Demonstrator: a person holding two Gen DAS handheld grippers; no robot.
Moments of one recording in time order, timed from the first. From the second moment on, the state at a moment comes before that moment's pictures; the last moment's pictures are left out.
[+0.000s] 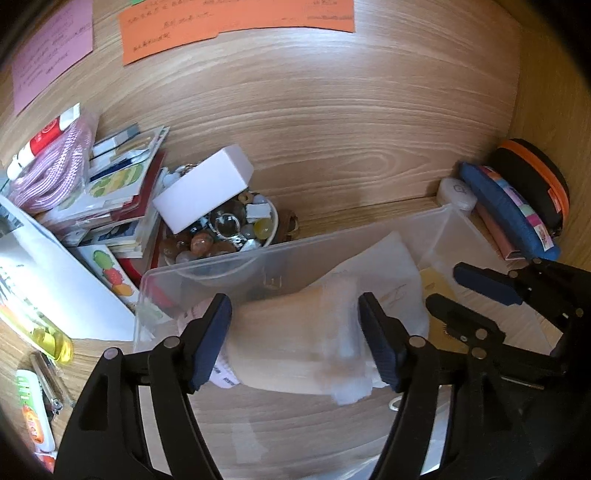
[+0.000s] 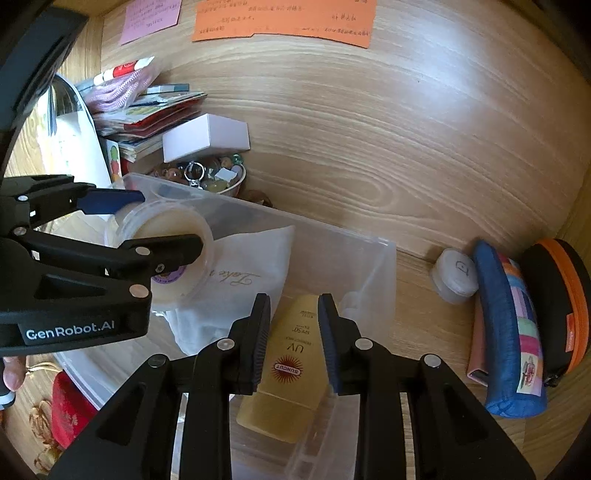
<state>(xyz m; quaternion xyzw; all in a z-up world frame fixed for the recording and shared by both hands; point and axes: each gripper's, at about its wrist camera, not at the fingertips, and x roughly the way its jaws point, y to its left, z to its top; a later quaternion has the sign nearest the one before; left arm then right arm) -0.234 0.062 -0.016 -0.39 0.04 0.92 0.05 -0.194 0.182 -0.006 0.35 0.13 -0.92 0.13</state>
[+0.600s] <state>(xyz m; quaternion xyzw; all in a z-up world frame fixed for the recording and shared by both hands) -0.211 0.067 0.009 -0.34 0.07 0.94 0.03 -0.183 0.182 0.007 0.30 0.13 -0.94 0.10</state>
